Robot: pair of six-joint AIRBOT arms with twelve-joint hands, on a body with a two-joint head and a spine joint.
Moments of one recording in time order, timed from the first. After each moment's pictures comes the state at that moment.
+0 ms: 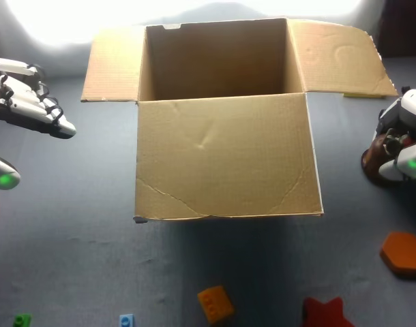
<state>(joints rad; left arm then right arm) 0.22 -0.86 1.57 1.81 -0.88 -0.43 -0.37 -1.10 1.21 1.30 0.49 -1.80</state>
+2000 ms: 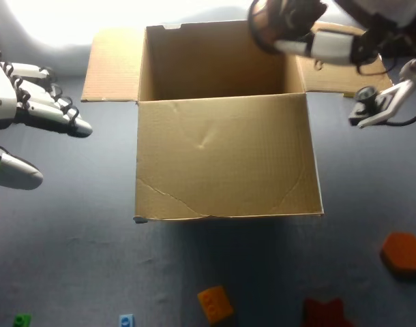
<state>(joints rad) 0.35 -0.89 1.56 1.59 -0.79 -0.31 -0.14 -1.11 1.13 0.20 0.78 -1.16</state>
